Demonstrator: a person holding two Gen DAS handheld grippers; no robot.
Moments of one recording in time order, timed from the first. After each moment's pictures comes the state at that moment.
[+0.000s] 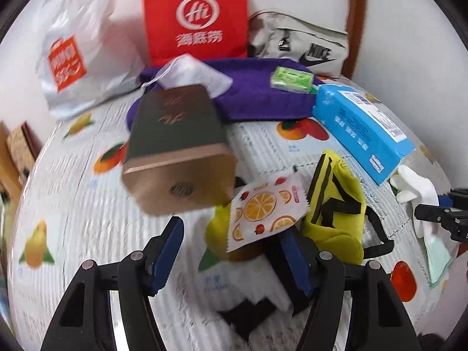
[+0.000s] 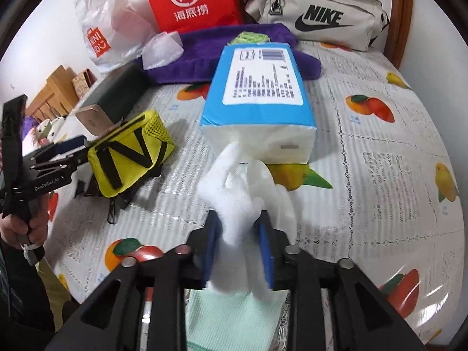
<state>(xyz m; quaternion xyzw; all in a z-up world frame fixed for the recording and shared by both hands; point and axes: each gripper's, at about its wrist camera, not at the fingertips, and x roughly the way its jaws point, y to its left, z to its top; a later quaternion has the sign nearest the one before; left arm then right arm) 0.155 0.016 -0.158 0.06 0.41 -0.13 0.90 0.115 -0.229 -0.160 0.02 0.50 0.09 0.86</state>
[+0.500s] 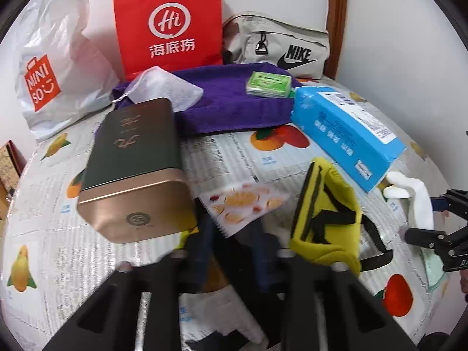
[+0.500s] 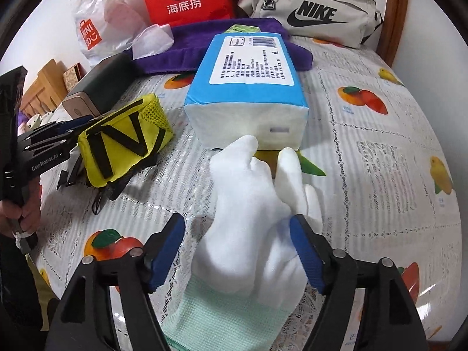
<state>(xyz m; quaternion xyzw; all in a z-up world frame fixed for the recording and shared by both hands) 0.166 -0.008 -0.162 0.06 0.40 -0.17 0.90 0.107 -0.230 -0.174 0.01 0.50 0.06 0.86</state>
